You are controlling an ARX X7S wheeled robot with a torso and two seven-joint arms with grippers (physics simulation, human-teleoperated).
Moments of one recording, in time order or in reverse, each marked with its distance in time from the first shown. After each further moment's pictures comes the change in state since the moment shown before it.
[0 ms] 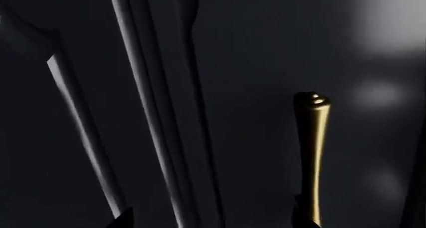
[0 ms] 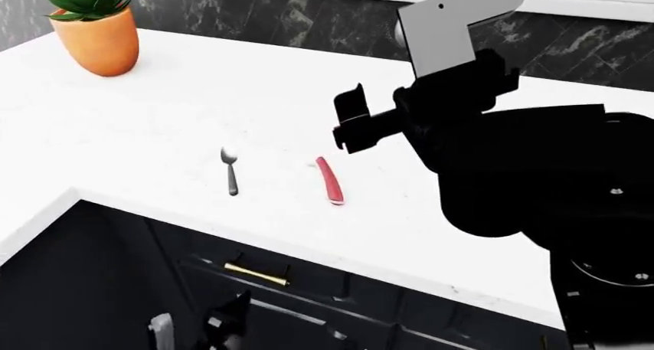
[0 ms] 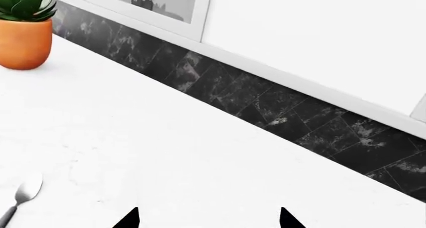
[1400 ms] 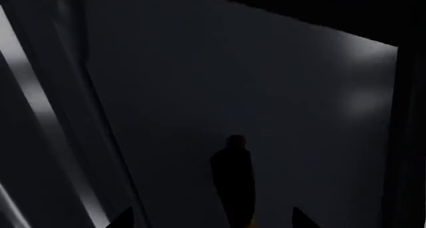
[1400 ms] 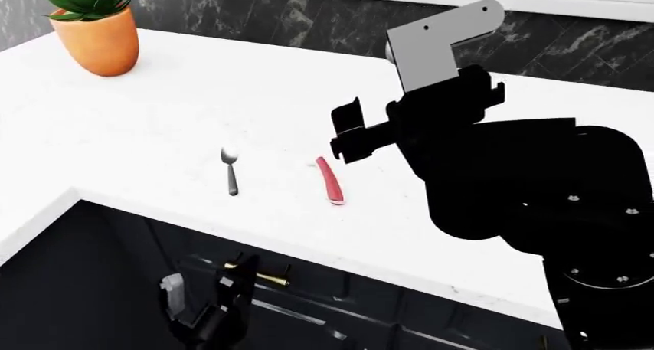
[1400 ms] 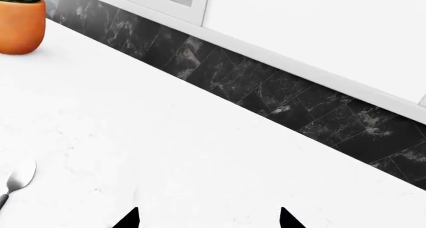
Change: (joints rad) left arm -0.128 0.066 -0.191 0.013 0.206 -0.030 -0.059; right arm -0.026 0.017 -0.087 0.037 -0.051 -0.082 -0.037
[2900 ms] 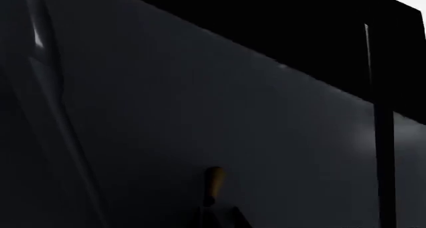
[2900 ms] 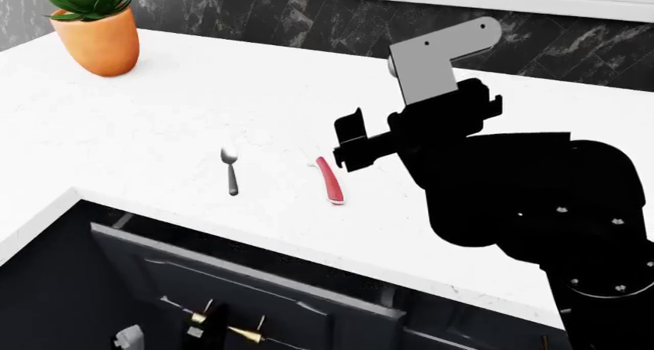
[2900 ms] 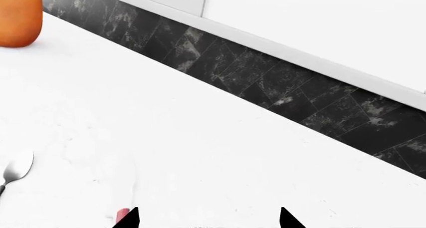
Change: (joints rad) left arm 0.443 0.094 -0.251 0.708 0.018 -0.185 -0.174; right arm -0.034 0.032 -0.041 0.002 -0.012 -0.064 -0.022
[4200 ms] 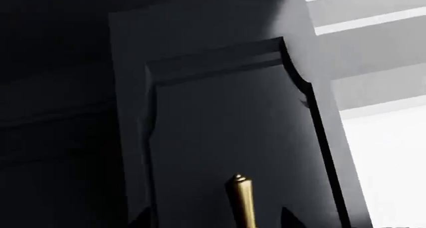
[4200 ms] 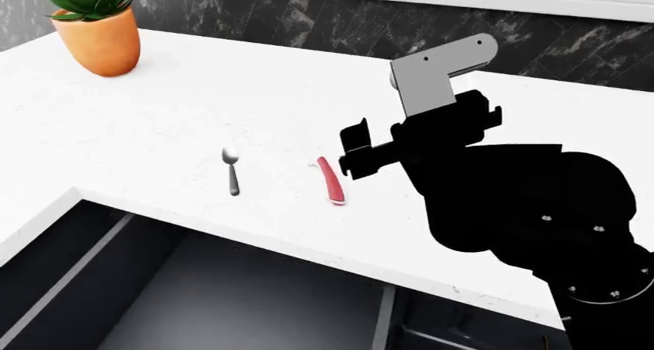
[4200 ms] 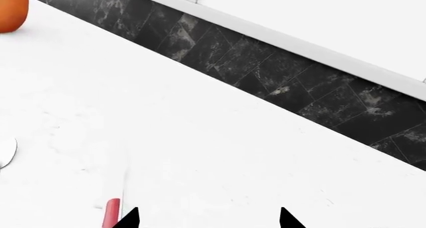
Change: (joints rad) left arm 0.739 0.007 0.013 -0.087 -0.487 0.428 0.738; right arm -0.028 0.026 -0.047 0.019 -0.039 -0.048 -0.023
